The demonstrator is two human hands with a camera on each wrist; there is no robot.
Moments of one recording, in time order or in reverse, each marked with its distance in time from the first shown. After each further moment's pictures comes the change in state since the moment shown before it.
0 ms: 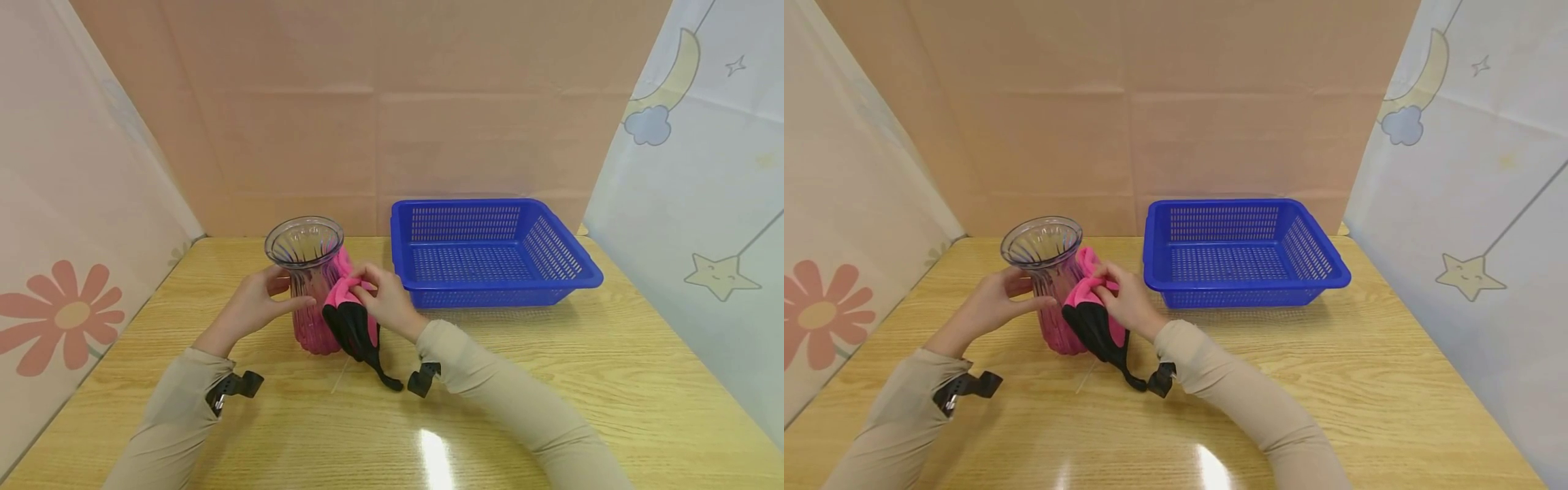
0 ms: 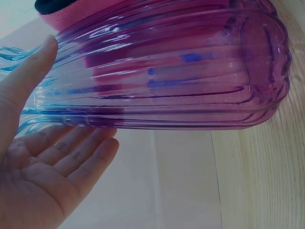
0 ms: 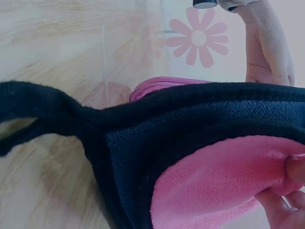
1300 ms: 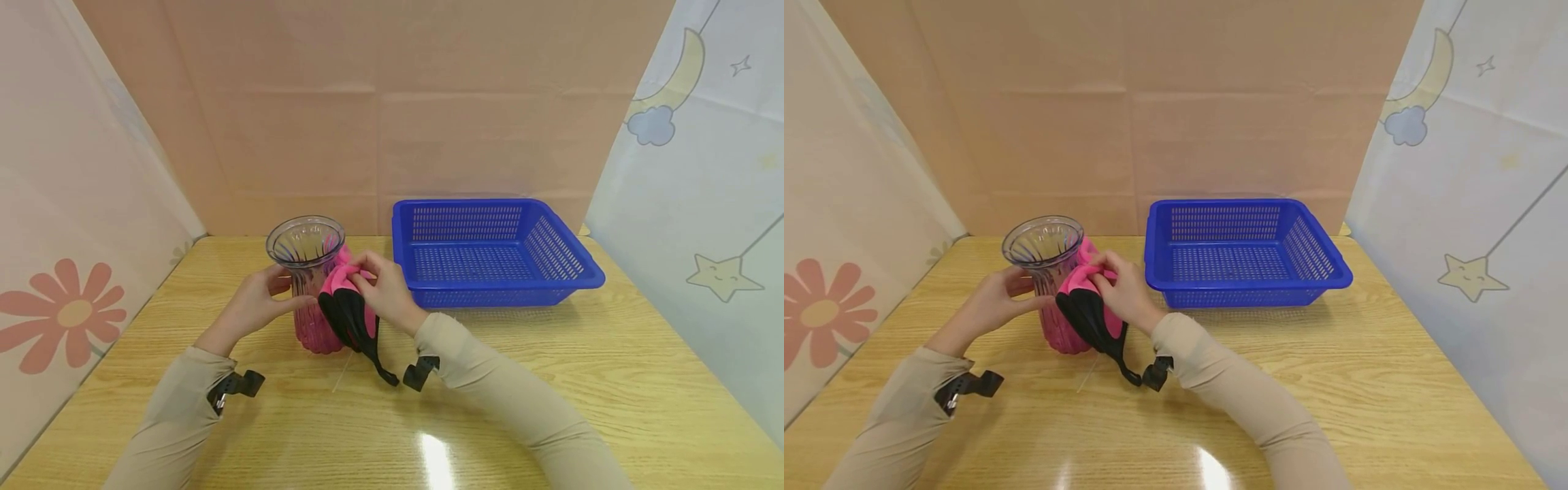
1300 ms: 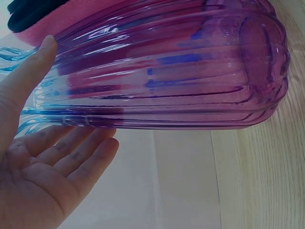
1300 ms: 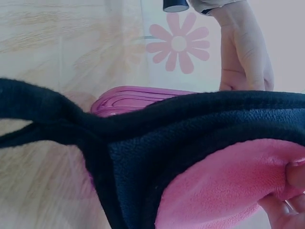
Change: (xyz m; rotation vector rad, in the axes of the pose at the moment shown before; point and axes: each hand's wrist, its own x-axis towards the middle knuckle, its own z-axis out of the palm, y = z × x) left_hand -0.001 0.001 -0.001 -0.014 0.000 0.022; right_hand 0.011 -0.012 -0.002 0.043 0.069 -0.008
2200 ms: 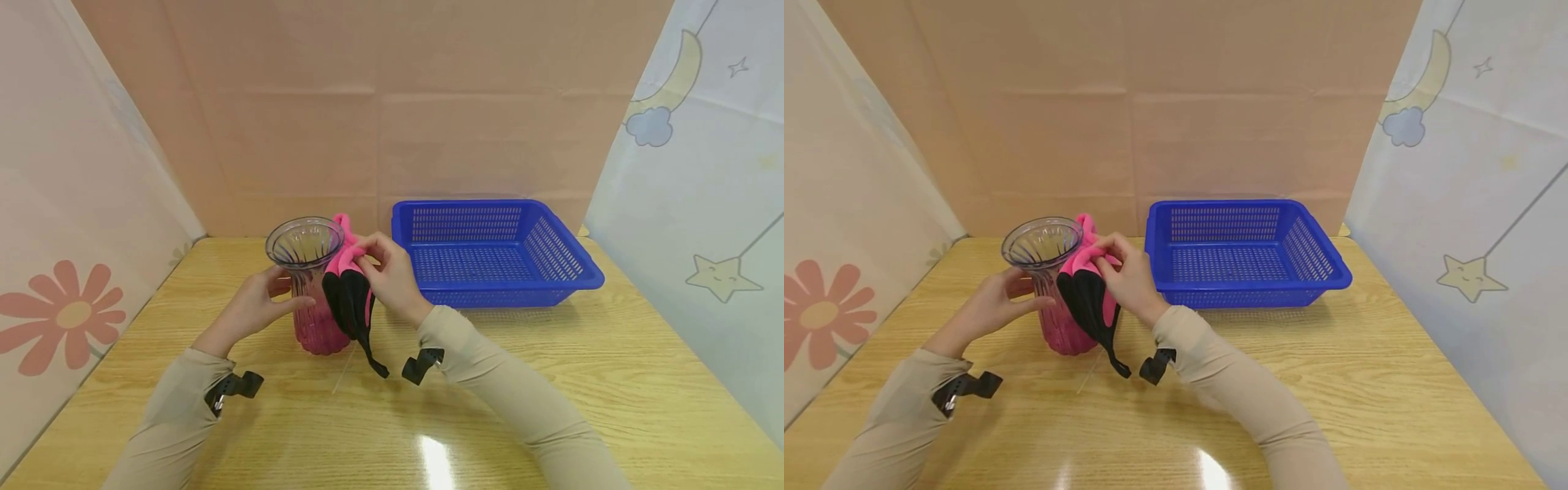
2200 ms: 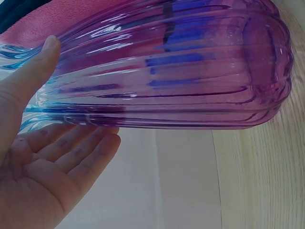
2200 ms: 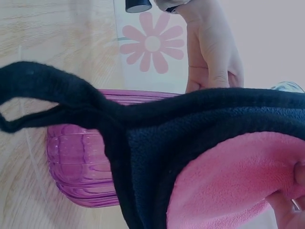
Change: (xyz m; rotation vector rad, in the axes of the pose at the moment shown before) left_hand 0.002 -0.004 0.001 0.007 -0.008 0.042; right_hand 0.011 -0.018 -0.012 0.159 0.081 -0.015
